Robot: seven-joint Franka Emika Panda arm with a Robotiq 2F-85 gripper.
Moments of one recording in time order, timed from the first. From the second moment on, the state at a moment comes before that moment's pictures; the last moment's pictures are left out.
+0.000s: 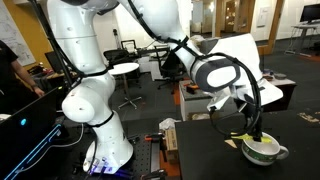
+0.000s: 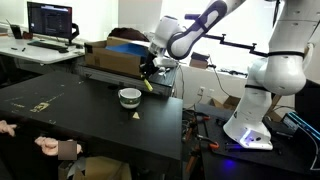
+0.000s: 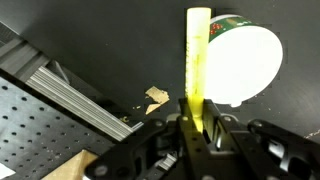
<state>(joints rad) -0.03 0.07 -0.19 -2.43 -0.22 2.81 0.71</state>
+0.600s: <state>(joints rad) 0.04 0.08 -0.18 -2.39 -0.50 2.81 0.98</state>
